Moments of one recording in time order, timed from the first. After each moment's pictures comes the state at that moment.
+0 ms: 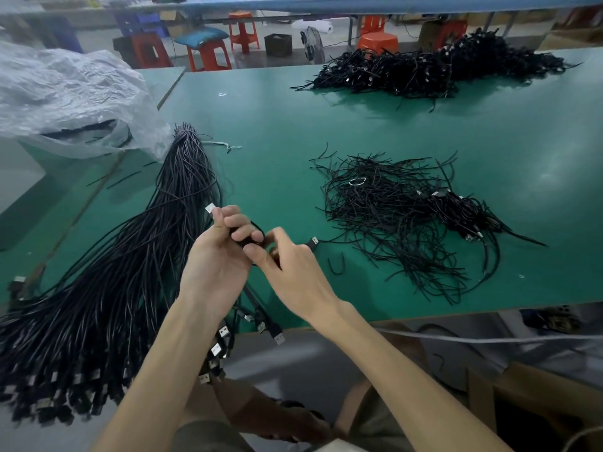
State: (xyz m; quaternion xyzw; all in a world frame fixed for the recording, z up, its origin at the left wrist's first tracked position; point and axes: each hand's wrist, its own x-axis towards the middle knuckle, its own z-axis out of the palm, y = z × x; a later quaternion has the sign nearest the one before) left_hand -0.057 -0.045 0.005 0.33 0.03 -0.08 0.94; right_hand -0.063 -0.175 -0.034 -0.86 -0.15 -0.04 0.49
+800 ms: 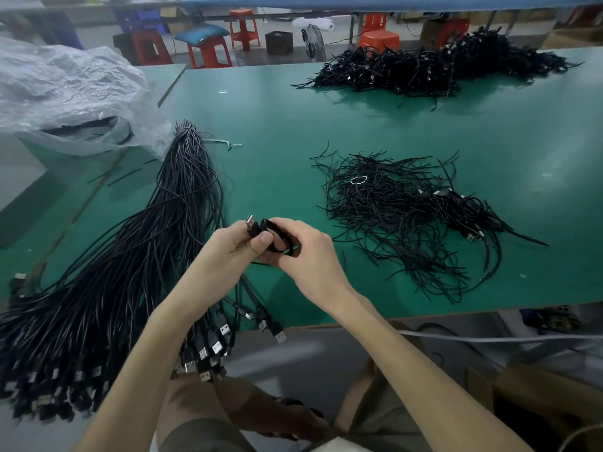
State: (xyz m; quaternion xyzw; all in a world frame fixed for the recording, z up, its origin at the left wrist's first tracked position) left_hand -0.061 -0.030 0.006 0.81 -0.14 -0.04 0.57; right_hand -0.060 -0.196 -0.021 -0.81 -0.13 -0.06 0.57
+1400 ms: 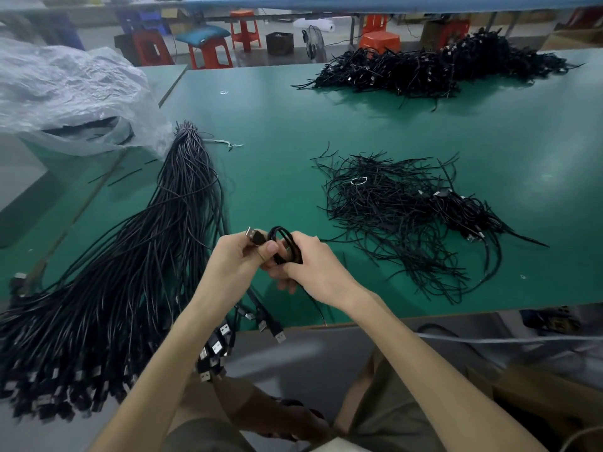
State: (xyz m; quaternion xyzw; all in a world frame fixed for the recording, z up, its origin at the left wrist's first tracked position) left_hand -0.059 -0.038 -0.020 0.83 -0.11 0.04 0.54; right_hand -0.053 -0.209 -0.029 -0.83 -0.11 0.11 0.54
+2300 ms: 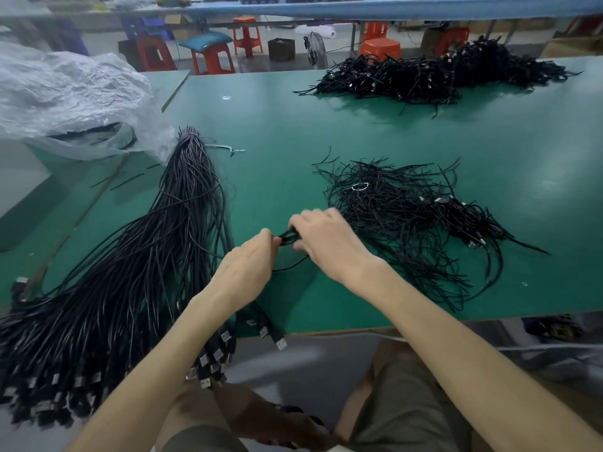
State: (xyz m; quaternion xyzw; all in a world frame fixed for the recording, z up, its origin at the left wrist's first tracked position) left_hand -0.023 -0.045 -0.042 0.97 -0.12 0.01 0.20; right_hand -0.009 -0.224 -0.015 -0.97 -0.24 -0.08 0.02
